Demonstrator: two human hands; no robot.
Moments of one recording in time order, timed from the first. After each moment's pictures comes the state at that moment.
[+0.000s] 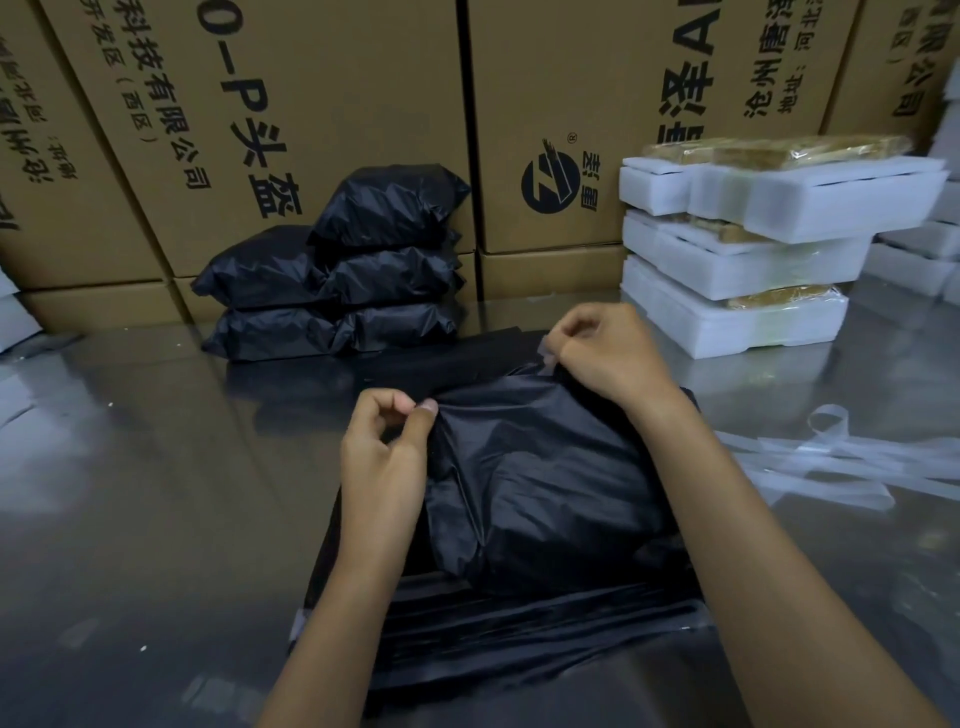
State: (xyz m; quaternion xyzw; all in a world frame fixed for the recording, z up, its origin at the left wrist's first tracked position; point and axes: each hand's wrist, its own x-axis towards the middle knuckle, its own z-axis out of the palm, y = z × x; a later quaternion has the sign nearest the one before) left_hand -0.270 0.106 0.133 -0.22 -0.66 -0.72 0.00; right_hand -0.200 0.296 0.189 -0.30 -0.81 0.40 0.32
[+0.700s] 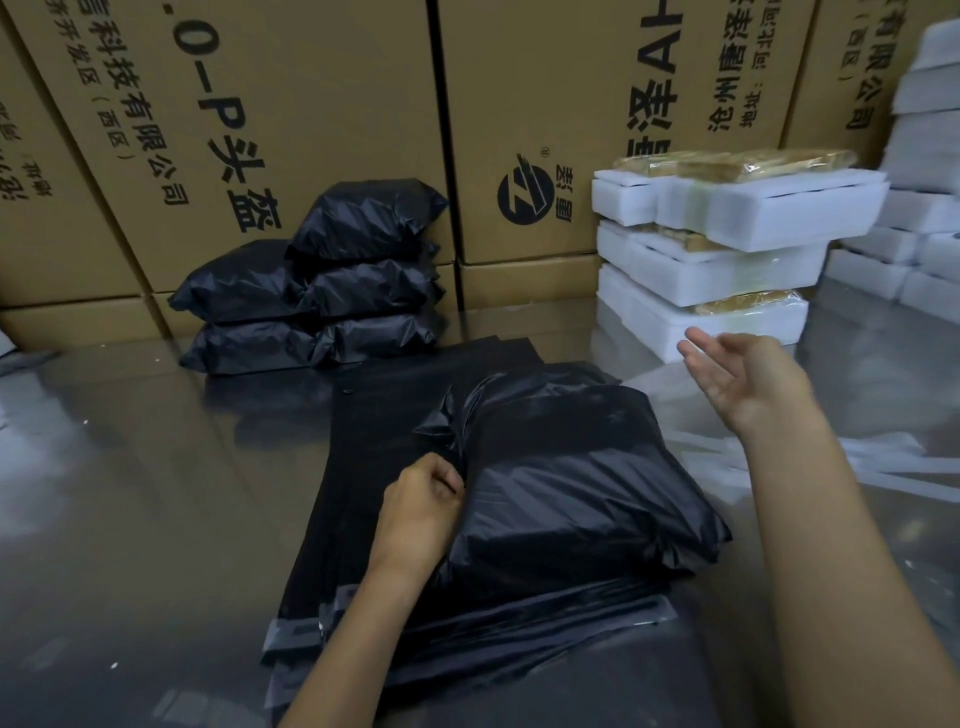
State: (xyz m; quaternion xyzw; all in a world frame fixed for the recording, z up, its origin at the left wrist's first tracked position) left_hand -0.265 0.131 0.103 -0.27 -0.86 -0.42 -0.10; right_hand -0.110 0.384 0.168 -0.33 -0.30 0.76 0.47
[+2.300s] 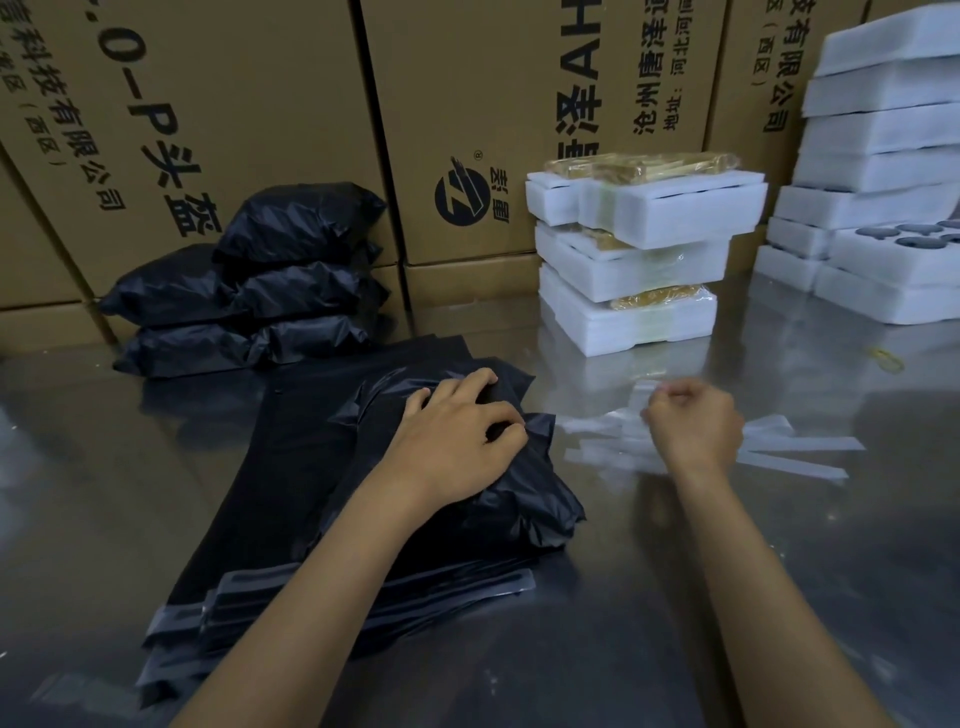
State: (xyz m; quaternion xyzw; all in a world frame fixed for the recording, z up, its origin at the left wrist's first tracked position) left_hand -0.190 0.216 0.157 -0.55 -0.82 -0.13 0.02; right_hand -0.049 0.394 0.117 -0.54 -0.64 0.31 0.44
